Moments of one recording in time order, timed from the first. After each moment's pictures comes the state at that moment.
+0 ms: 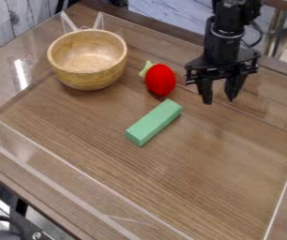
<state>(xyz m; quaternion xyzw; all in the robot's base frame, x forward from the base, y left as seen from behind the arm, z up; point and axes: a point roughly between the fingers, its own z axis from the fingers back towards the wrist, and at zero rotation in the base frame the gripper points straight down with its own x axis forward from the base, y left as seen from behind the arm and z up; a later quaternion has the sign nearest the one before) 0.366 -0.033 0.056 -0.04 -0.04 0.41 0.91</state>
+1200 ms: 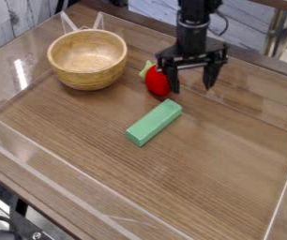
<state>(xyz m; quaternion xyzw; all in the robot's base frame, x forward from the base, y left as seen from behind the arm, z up) 0.367 0.013 0.059 -0.04 -0.04 0.37 0.93</state>
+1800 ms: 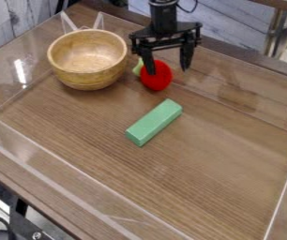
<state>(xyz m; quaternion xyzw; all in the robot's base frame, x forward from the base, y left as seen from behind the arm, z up) 0.367 0.059 0.073 -0.06 -0.04 0.37 0.93</state>
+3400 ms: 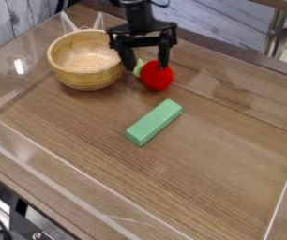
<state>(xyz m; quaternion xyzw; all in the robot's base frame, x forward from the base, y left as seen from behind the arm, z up) 0.361 0.057 0.071 -0.08 -0.04 0.20 0.97</state>
